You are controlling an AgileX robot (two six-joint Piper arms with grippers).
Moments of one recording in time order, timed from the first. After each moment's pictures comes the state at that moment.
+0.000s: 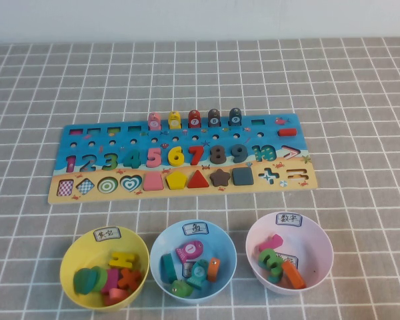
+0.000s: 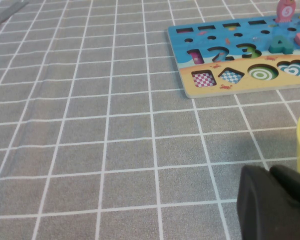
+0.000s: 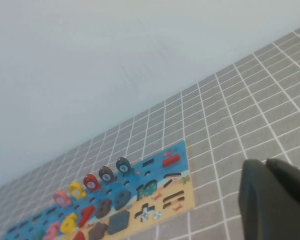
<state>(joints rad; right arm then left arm) 0.10 -0.01 0.03 0.71 0.10 -0.10 -0.09 -0.01 0.03 0.07 0.37 -0.05</state>
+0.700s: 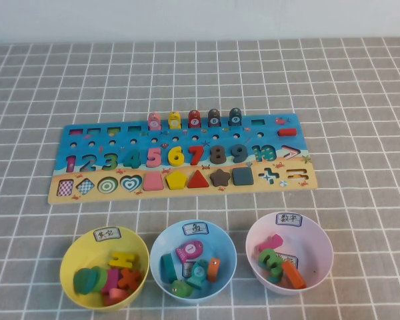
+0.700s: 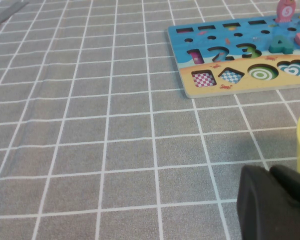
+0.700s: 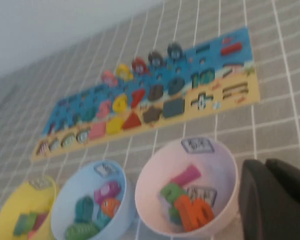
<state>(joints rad) 0.10 0.24 -0.21 0.82 0.47 -0.21 -0.09 -0.01 0.03 0.07 0.37 -0.05</state>
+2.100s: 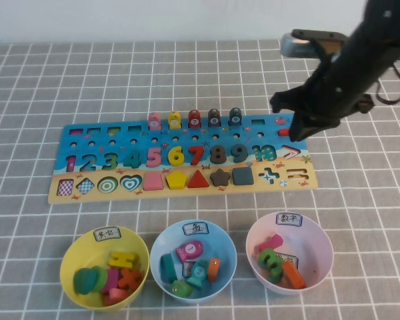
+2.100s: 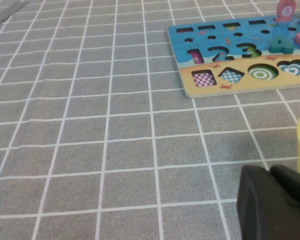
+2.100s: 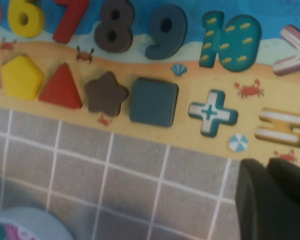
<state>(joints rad) 0.34 1.94 -1.74 0.25 1.13 0.07 -0.09 -0.01 0.03 0.07 0.37 -0.05</state>
